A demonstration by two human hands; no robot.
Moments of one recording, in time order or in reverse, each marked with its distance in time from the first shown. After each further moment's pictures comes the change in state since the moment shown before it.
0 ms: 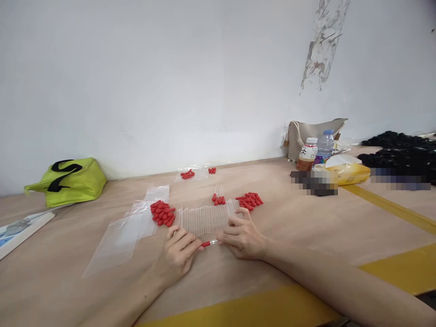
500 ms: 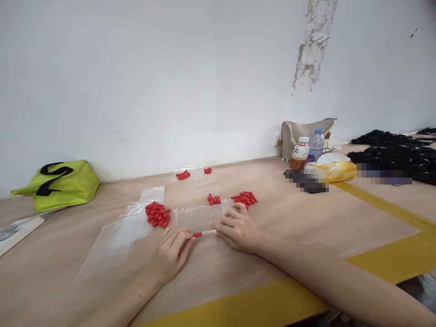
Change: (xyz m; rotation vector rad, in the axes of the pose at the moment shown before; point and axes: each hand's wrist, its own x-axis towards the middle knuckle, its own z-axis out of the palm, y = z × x) left_hand 0.001 -0.004 0.002 -0.035 0.040 -0.119; right_hand 0.002 0.002 -0.001 -0.038 -0.044 0.125
